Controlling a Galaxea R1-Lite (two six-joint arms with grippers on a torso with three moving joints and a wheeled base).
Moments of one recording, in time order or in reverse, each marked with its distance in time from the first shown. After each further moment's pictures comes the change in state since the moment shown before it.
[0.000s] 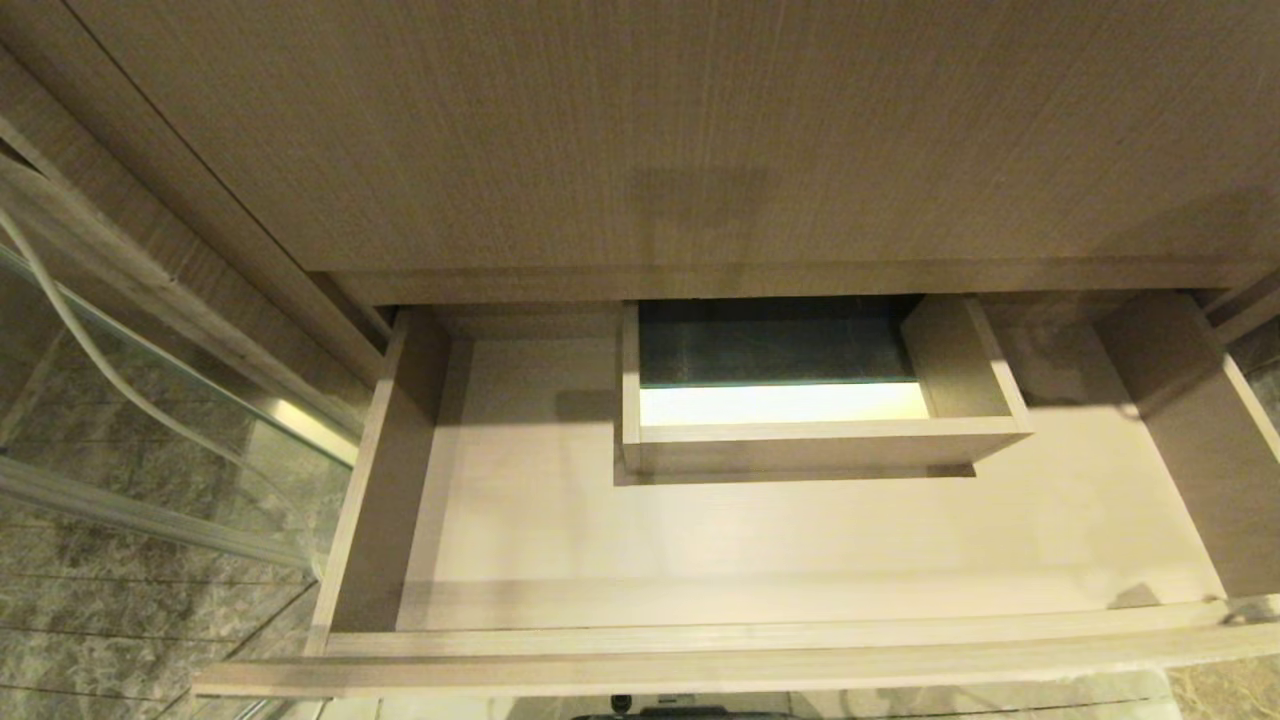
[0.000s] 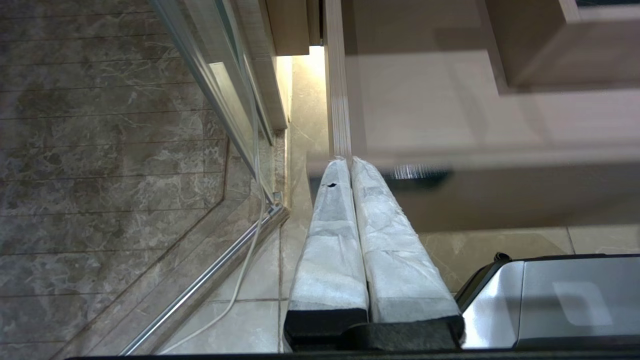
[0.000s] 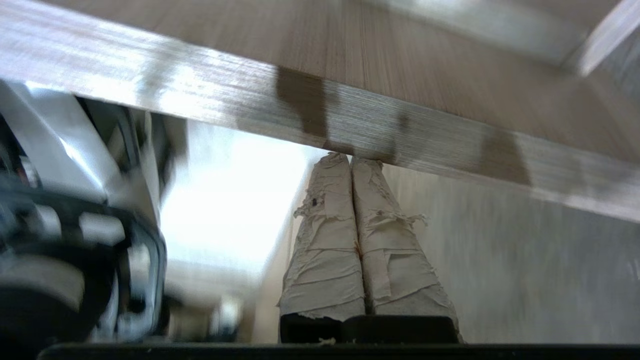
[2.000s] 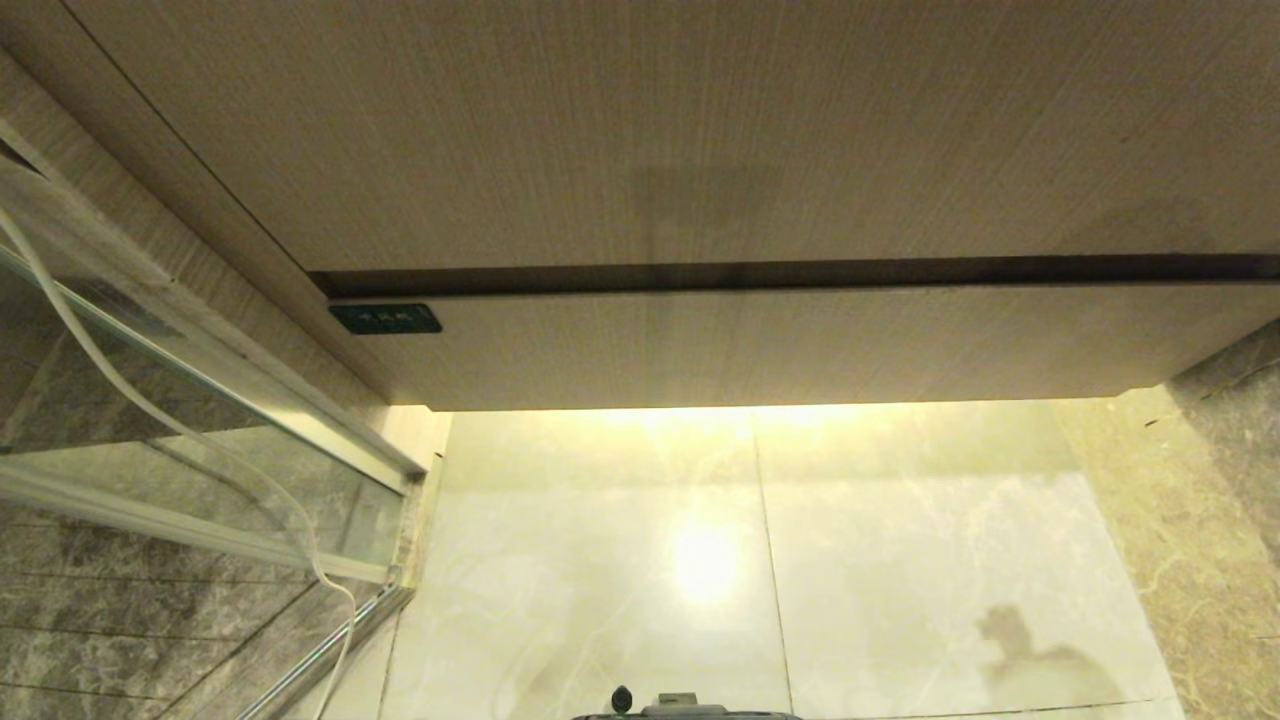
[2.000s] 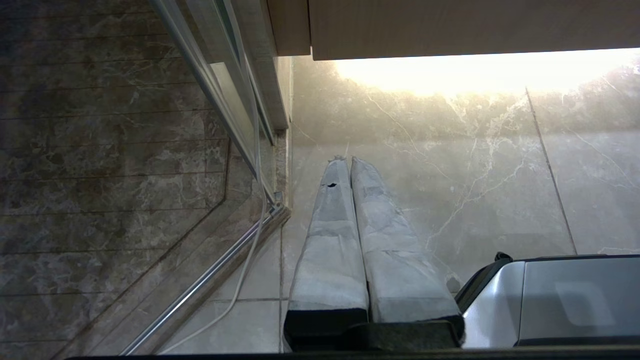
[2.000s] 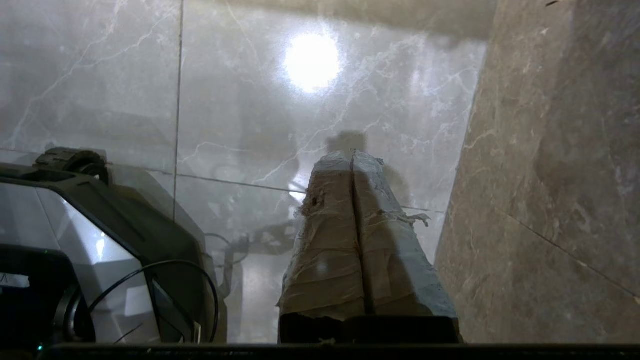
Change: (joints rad) left arm 0.000 0.000 0.000 0.000 0.000 0.000; right arm -0.013 -0.299 0.071 -0.220 0.379 0.371
